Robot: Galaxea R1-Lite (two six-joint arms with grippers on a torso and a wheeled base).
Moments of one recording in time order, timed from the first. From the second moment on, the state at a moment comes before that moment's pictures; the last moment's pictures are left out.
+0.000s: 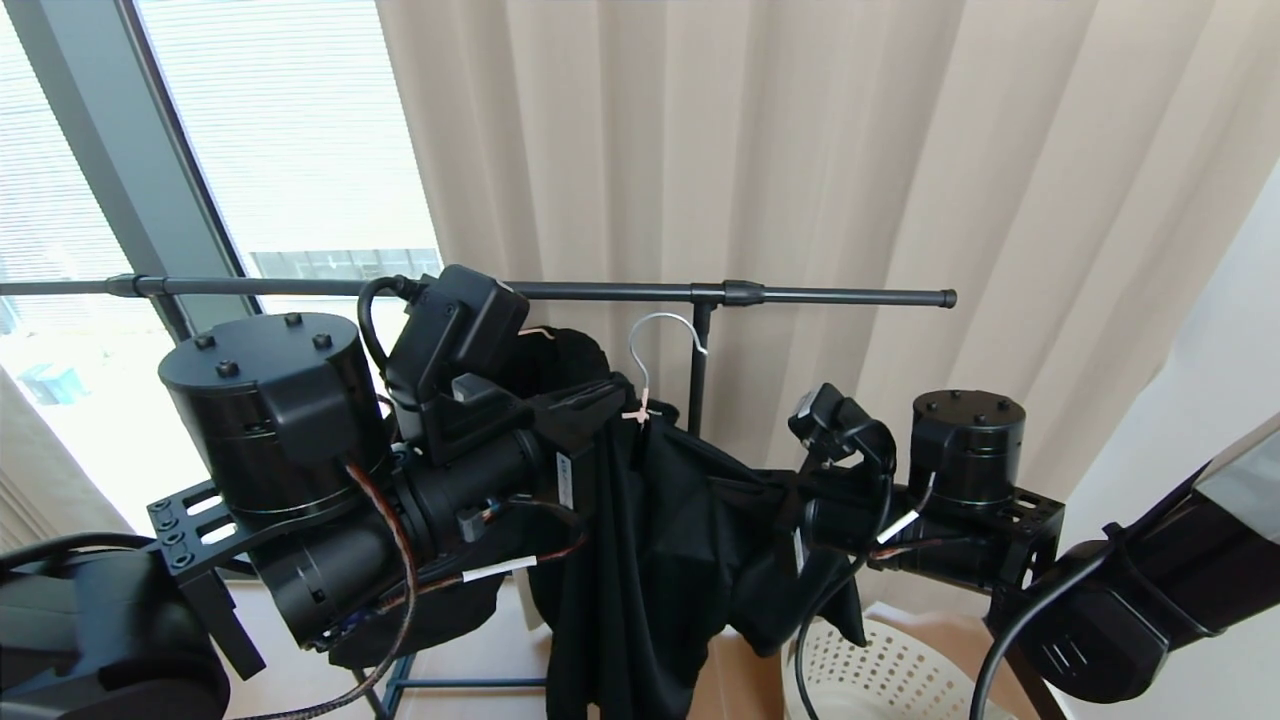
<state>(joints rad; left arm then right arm) -0.70 1.64 -0.67 -0.92 -0.01 0.02 0.53 1.98 -0.67 -1.03 0.42 -0.11</state>
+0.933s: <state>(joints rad) -0.66 1.60 -0.61 -0.96 -0.05 0.02 0.50 1.95 -0.67 -1.03 0.42 -0.11</state>
